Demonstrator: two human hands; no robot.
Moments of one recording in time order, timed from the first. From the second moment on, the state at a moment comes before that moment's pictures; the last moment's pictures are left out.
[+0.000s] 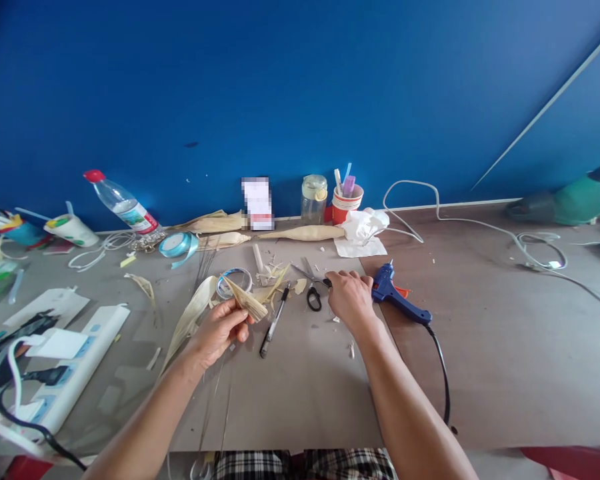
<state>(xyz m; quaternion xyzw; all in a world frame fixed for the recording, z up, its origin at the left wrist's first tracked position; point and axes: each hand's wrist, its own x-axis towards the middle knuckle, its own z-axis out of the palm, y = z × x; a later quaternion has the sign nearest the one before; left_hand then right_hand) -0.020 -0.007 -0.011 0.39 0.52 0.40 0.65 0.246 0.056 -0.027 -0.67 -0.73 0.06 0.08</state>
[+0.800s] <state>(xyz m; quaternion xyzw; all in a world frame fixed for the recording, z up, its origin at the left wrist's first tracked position) -0.020 -0.007 -0.011 0.41 0.52 0.40 0.64 0.233 0.050 -0.018 -0.65 -0.75 0.08 0.07</state>
